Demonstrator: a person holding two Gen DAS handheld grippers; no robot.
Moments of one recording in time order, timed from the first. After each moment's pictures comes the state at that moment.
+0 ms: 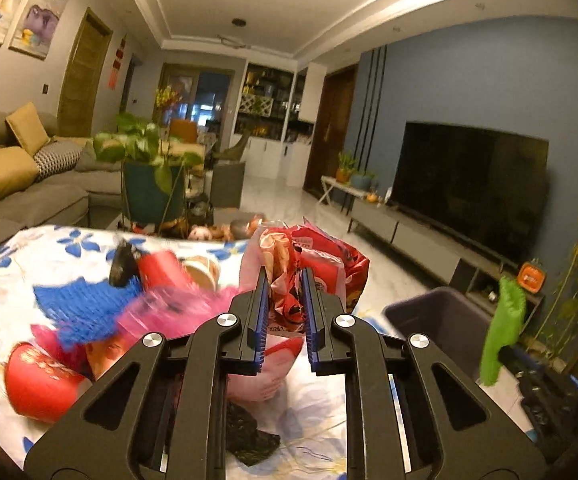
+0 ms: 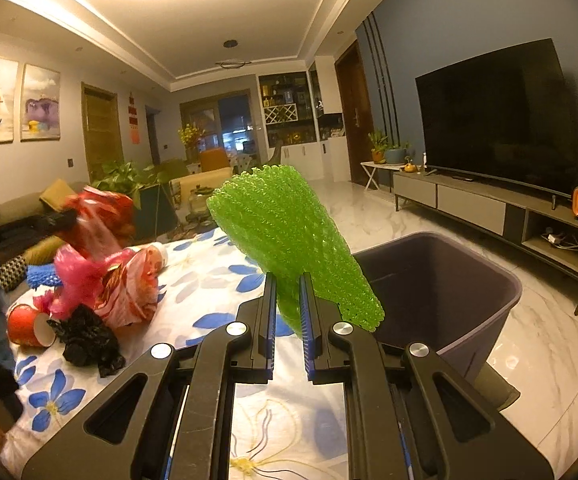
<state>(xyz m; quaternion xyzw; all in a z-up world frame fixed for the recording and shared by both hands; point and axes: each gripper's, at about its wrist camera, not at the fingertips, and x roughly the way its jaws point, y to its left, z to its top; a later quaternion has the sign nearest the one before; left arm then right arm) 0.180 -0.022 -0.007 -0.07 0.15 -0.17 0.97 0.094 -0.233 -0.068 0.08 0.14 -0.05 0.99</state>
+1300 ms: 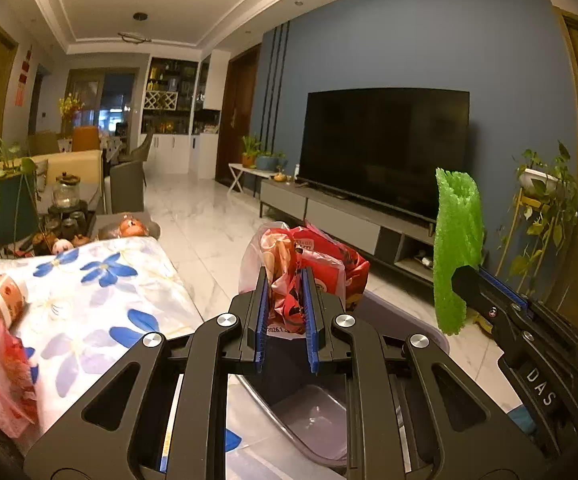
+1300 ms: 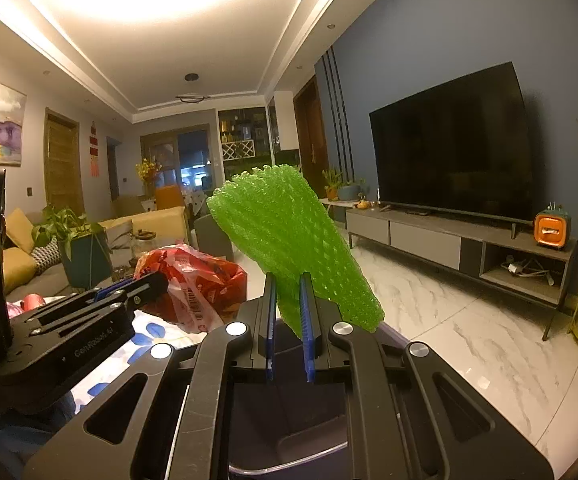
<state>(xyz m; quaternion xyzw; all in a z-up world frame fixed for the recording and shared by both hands) 0.225 -0.244 -0.043 -0.01 0.15 -0.33 0.93 0.117 -0.316 -0.050 0.07 0.08 -0.13 0.99</state>
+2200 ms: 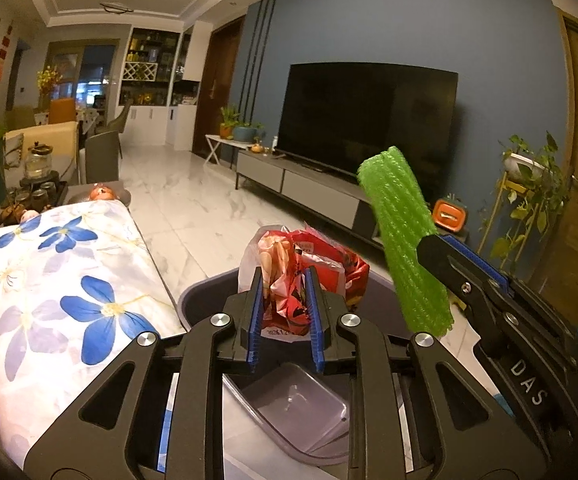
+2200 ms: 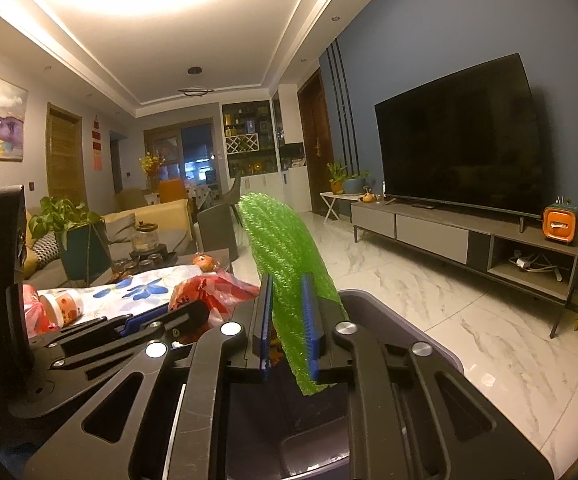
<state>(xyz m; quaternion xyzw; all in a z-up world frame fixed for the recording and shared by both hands) 0.243 -0.268 -0.072 -0.01 0.20 -0.37 0.91 0.135 -0.327 -0.055 0.07 0.08 -0.12 0.99</state>
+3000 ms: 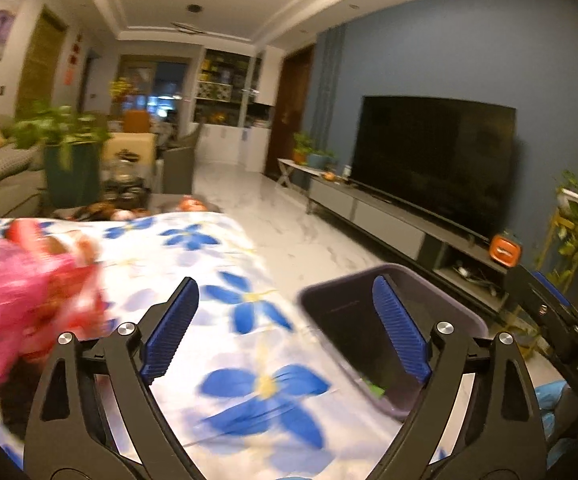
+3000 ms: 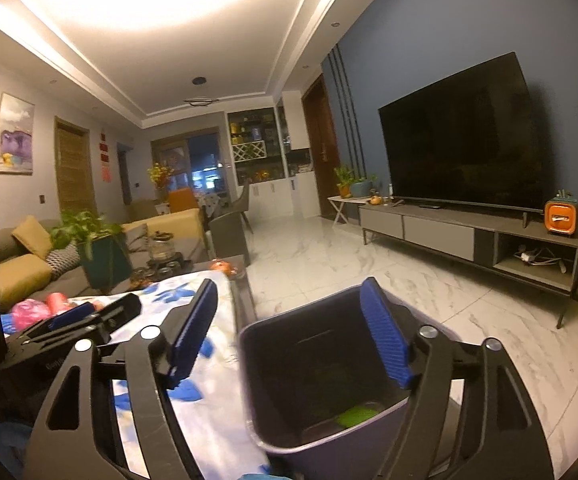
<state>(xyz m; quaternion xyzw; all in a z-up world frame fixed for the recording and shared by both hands) 0.199 -0.157 -0.051 -0.05 0.17 -0.22 0.96 0.094 -0.294 -0.048 0.09 0.07 -0.10 0.99</state>
